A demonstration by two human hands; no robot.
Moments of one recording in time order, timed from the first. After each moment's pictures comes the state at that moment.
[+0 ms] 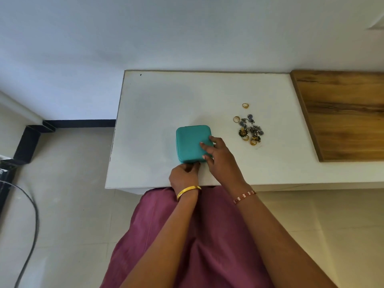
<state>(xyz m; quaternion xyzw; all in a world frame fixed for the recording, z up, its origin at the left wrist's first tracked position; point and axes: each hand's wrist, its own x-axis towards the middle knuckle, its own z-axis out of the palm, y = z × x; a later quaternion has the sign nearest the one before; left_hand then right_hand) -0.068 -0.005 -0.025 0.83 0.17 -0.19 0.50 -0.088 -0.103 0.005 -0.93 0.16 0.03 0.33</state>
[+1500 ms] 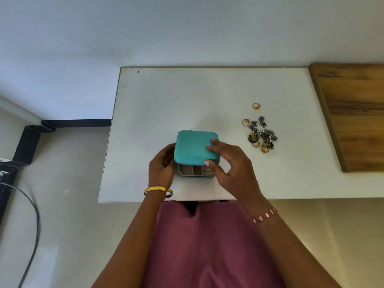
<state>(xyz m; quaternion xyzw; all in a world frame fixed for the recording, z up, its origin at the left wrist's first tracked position) -0.007 0.016 -0.050 0.77 0.03 -0.18 0.61 -0.092 -0.132 -0.020 -0.90 0.11 -0.14 0.40</state>
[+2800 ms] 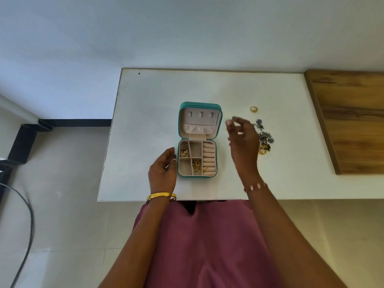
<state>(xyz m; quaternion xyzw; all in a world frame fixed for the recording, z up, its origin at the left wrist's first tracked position) -0.017 0.027 -0.031 0.81 0.05 -0.12 0.56 -0.038 -0.140 0.009 -0.72 0.37 -0.21 0.55</state>
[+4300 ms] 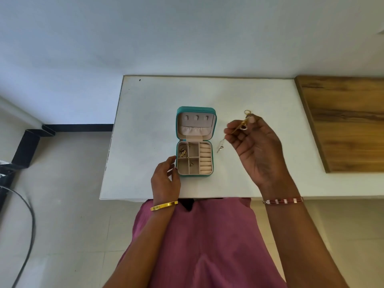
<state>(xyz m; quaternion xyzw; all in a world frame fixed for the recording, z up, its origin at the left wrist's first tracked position) -0.043 0.029 -0.031 0.86 -0.01 -0.06 0.50 -0.078 -0.138 0.097 -0.40 0.21 -0.16 0.88</state>
